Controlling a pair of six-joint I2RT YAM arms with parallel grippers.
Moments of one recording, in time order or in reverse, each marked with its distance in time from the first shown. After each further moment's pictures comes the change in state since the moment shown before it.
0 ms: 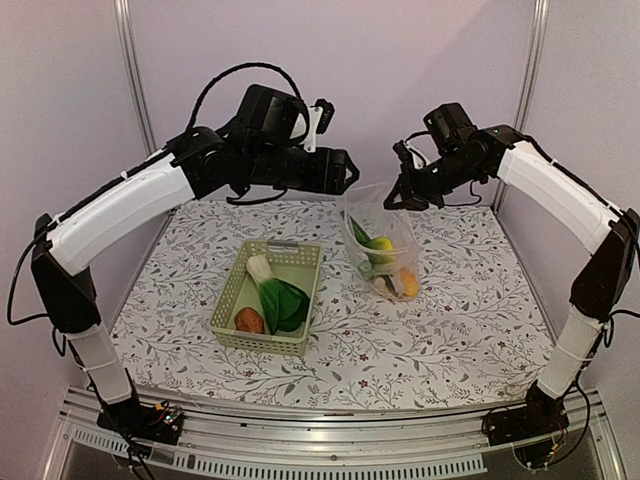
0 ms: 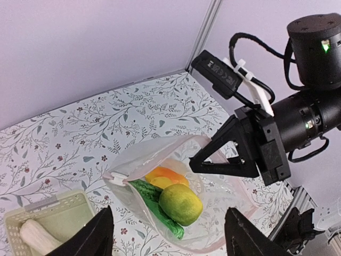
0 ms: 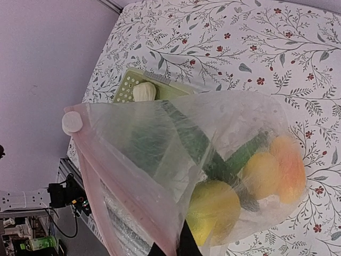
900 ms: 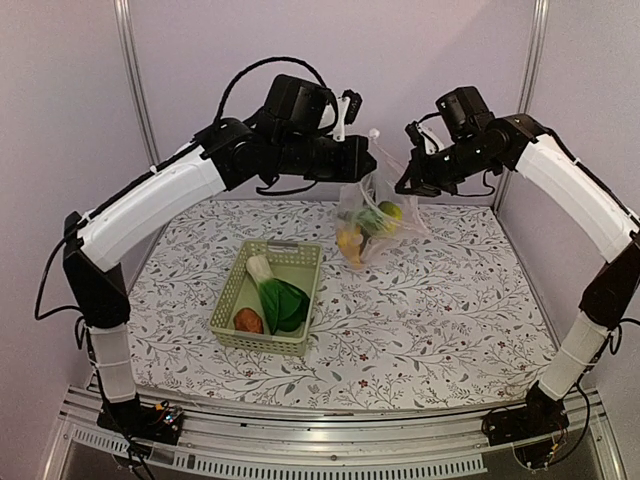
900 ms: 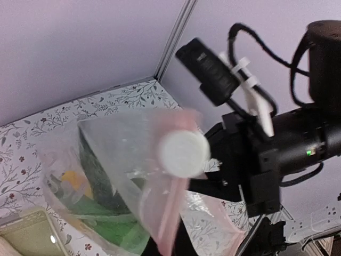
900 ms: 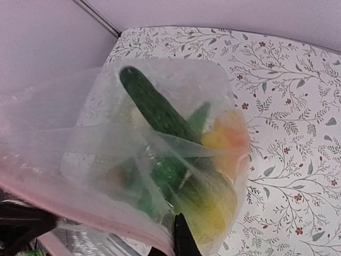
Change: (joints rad) left arm -0.010 0.167 0.240 -0.066 0.066 -0.085; right arm 0.027 -0.050 0.086 -0.027 0.154 -0.005
